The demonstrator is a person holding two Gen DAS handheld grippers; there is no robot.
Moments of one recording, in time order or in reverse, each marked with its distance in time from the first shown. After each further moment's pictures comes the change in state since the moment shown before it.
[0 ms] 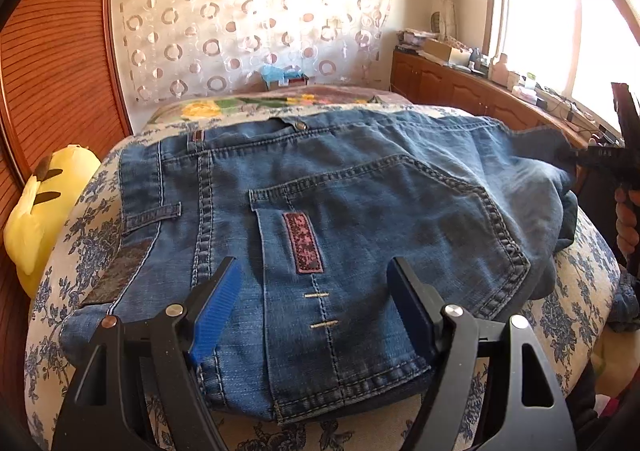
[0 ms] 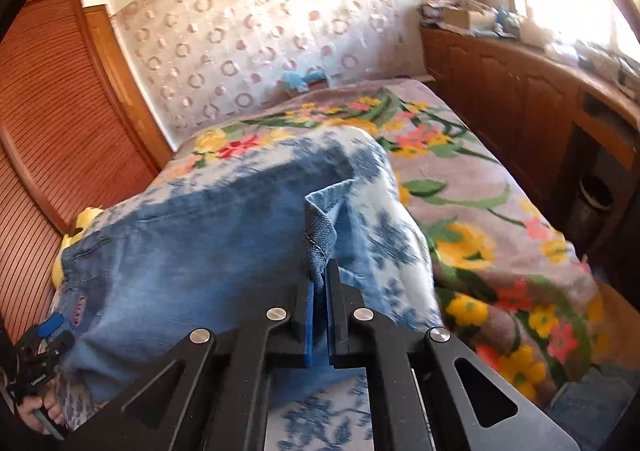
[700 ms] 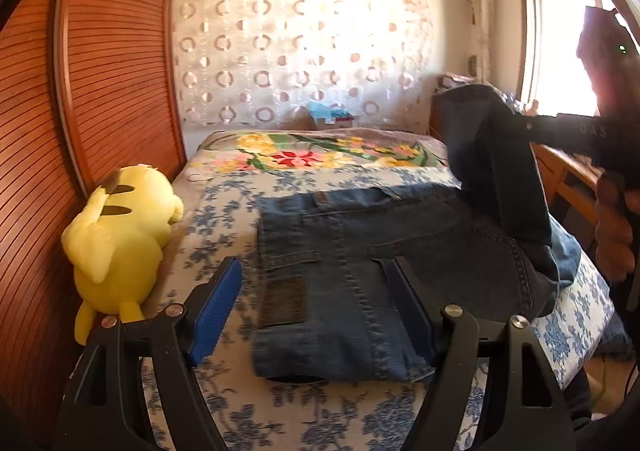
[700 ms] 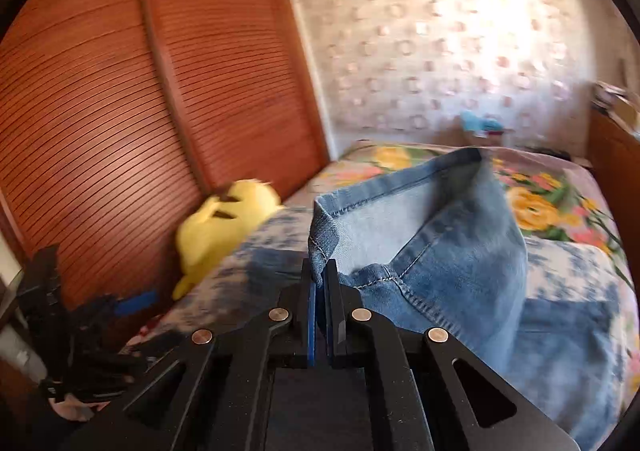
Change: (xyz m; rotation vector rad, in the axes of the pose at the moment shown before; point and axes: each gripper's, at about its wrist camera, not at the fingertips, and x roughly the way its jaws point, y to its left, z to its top) left arm -0.089 0.085 0.017 -0.091 -0.141 0.123; right arm 0.010 0.282 0.008 -0.374 -0.042 0.462
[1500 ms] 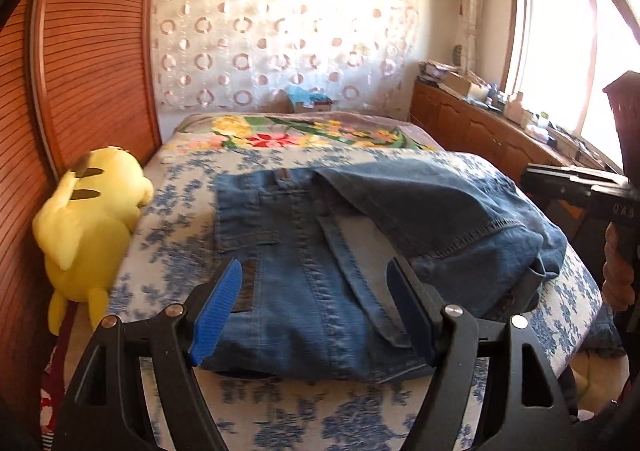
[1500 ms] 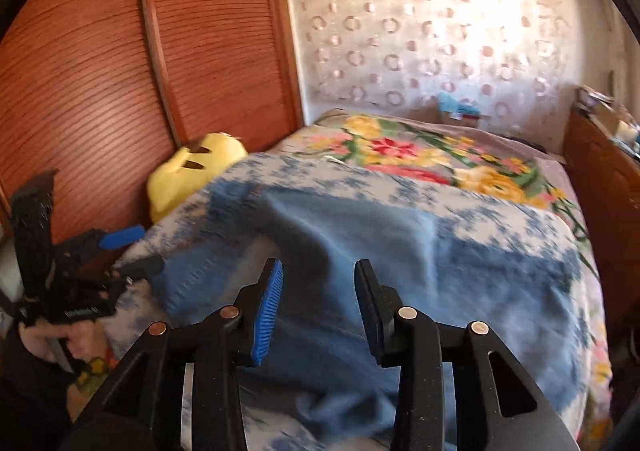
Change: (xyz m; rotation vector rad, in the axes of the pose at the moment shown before) left arm 0.028 -0.031 -0.012 0.009 0.069 -0.099; right arm -0.034 -0.027 -0.037 -0.055 0.092 -0.138
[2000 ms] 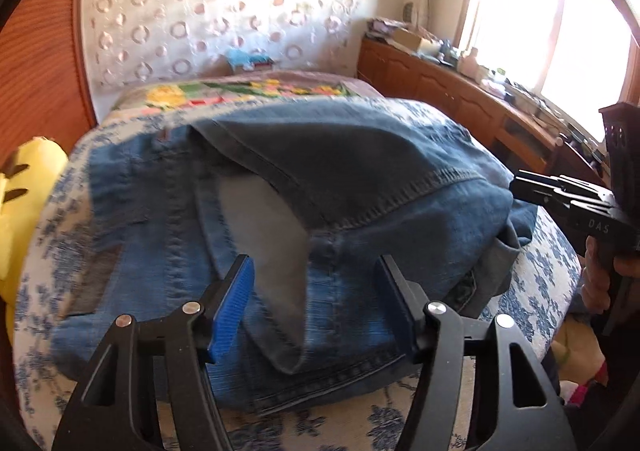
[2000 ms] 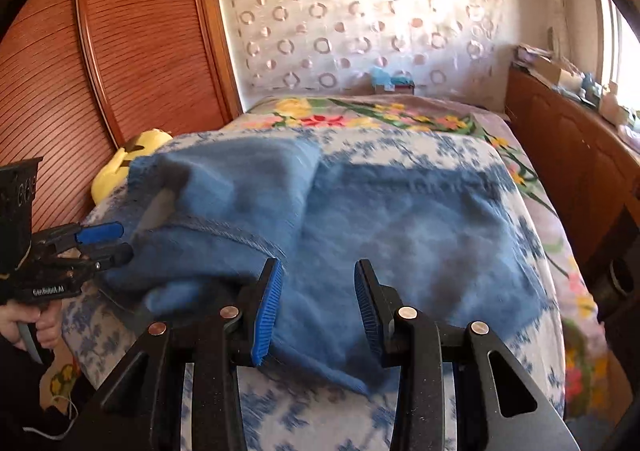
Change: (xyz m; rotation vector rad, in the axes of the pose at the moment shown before) left arm 0.054 -0.060 -0.007 0.071 0.160 -0.180; right arm -0.034 -0.028 -0.063 0.142 0.035 -0.150
